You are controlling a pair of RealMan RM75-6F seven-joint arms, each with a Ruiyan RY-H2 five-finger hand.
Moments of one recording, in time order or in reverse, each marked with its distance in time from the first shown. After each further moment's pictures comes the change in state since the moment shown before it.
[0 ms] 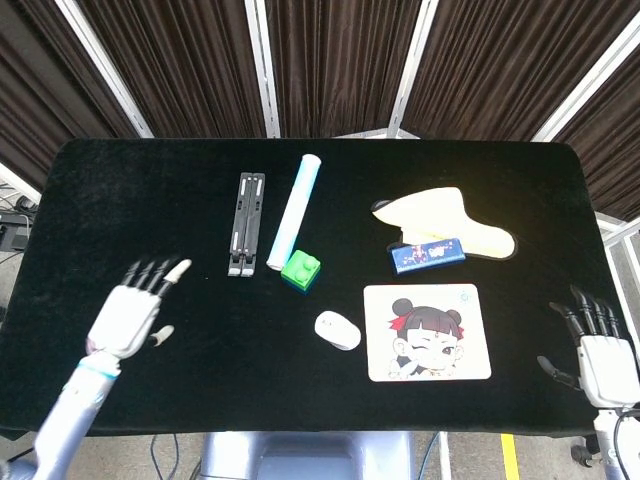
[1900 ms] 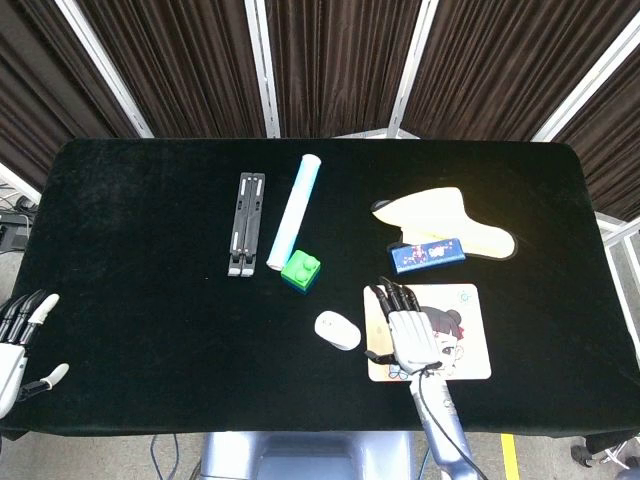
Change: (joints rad) left arm 0.415 0.055 -0.040 0.391 0.215 0.208 -0.474; right arm 0.301 -0.492 0.123 -0.399 0.369 -0.234 -0.693
